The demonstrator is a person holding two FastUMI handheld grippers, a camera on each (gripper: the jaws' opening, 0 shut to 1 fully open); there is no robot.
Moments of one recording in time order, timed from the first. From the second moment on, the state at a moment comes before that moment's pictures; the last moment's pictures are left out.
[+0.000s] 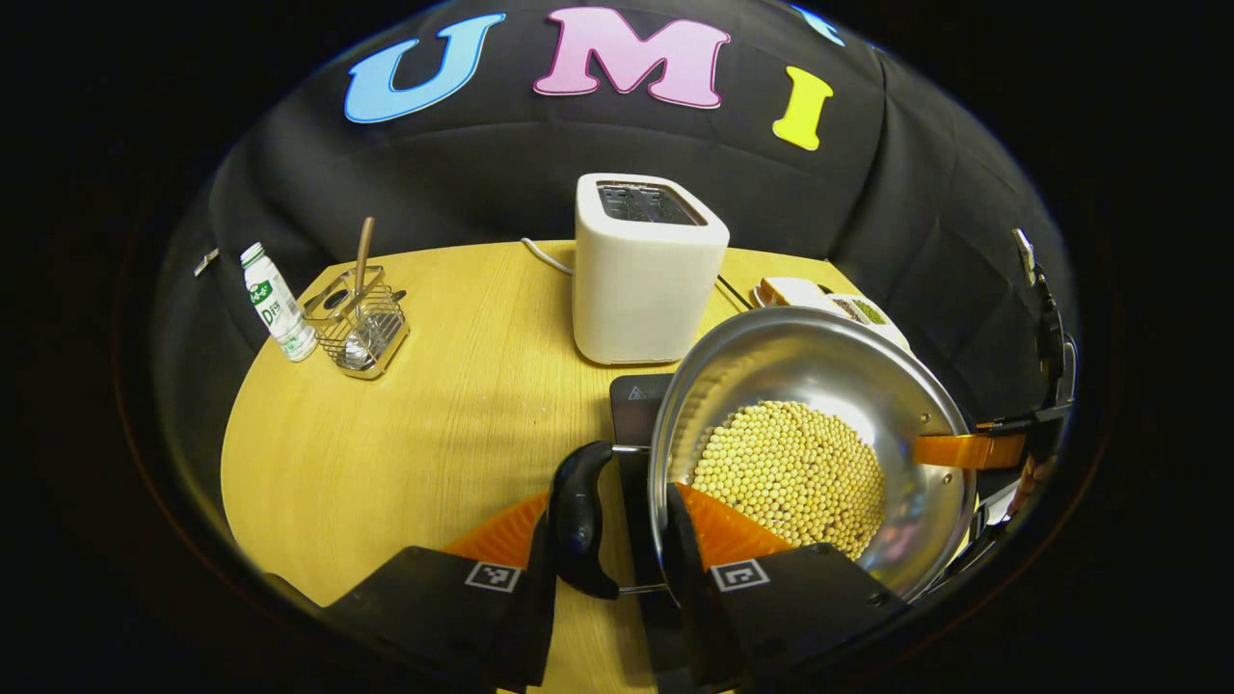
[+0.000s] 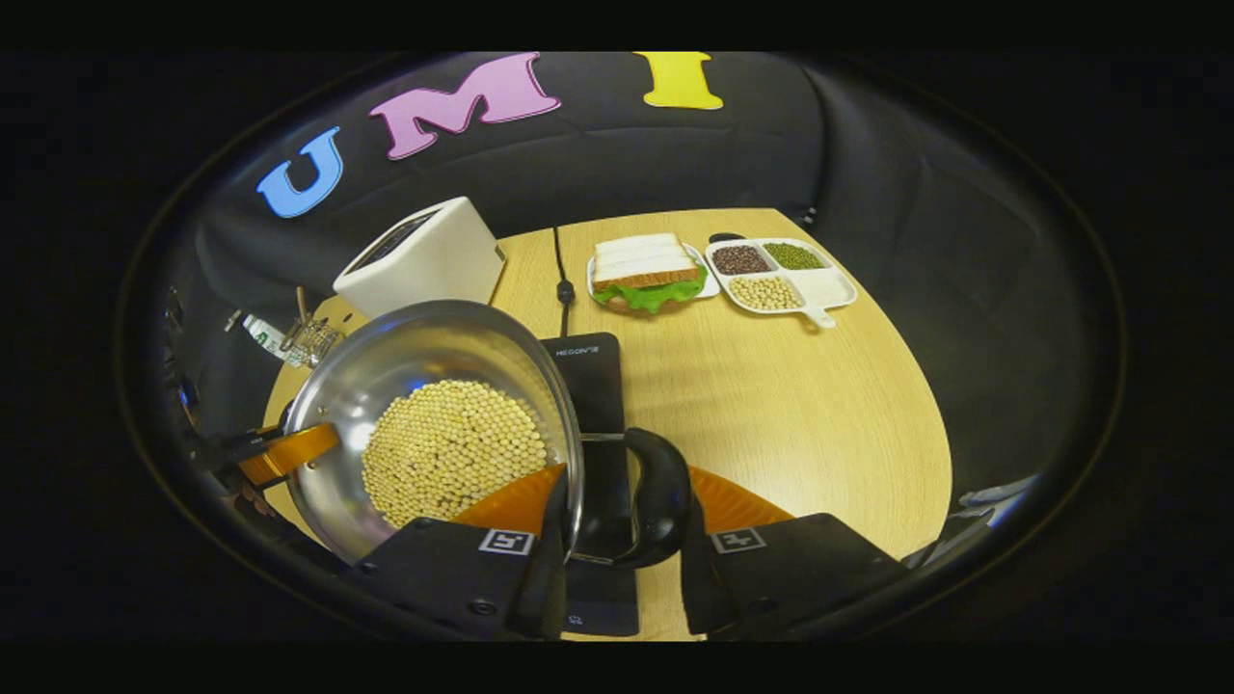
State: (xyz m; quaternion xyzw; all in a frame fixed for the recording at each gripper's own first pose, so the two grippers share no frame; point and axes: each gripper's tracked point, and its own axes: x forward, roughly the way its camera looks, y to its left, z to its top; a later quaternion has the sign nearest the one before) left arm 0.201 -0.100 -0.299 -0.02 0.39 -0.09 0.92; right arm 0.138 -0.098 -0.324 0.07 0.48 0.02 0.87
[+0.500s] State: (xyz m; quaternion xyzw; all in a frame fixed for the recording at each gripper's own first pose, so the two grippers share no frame) left arm 0.198 -0.100 -0.301 -0.02 0.39 -0.08 0.92; right arm 0.137 -0.105 -0.324 0.03 0.47 0.03 0.88
